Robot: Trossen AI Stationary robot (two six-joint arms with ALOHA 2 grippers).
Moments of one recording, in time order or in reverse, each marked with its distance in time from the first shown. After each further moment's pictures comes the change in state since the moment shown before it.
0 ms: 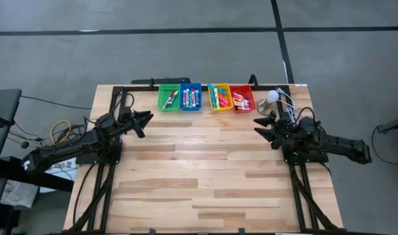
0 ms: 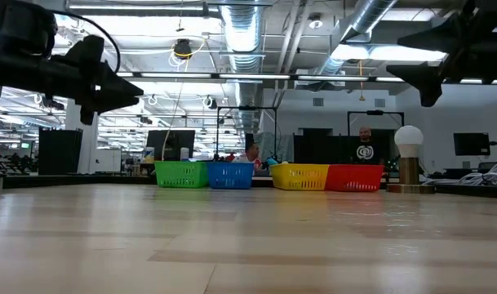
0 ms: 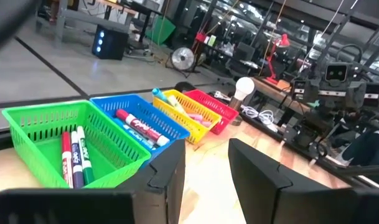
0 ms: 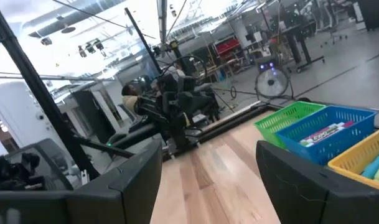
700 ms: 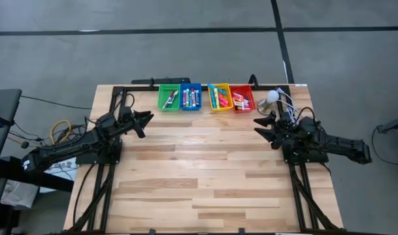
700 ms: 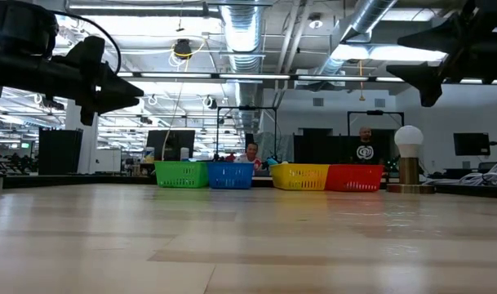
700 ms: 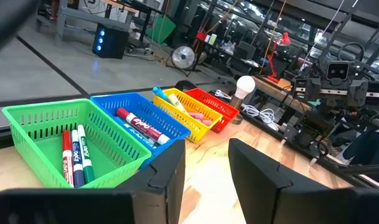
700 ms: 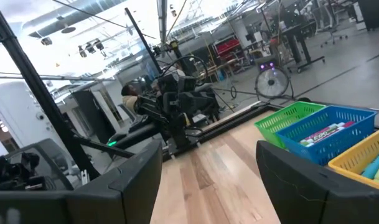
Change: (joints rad) left arm 0.000 0.016 0.000 0.006 0.000 0.000; right arm 0.000 0.000 0.000 0.000 0.000 0.000
